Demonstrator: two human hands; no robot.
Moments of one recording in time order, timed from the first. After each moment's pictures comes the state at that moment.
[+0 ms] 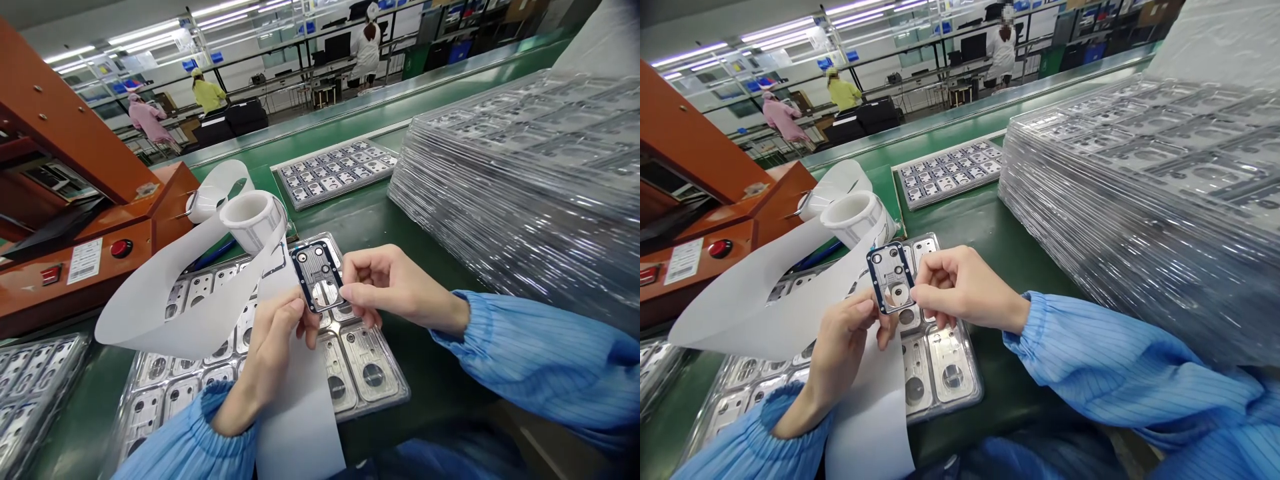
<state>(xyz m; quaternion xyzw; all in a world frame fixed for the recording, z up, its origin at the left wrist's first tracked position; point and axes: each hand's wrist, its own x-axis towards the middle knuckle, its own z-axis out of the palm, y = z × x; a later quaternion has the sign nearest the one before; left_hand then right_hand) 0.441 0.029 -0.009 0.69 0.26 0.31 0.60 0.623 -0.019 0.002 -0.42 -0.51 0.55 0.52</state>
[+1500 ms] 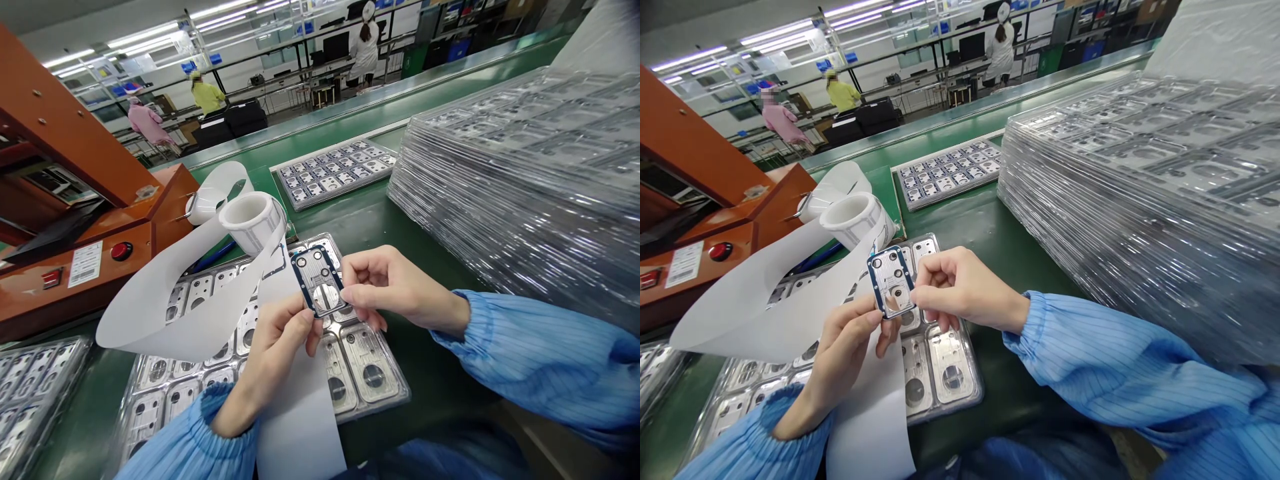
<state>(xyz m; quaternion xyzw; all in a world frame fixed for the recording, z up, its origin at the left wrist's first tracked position) 0.437 0.030 -0.008 0.71 0.25 0.26 0.61 0.623 -0.018 0.003 -0.41 -0.49 0.58 0.50</state>
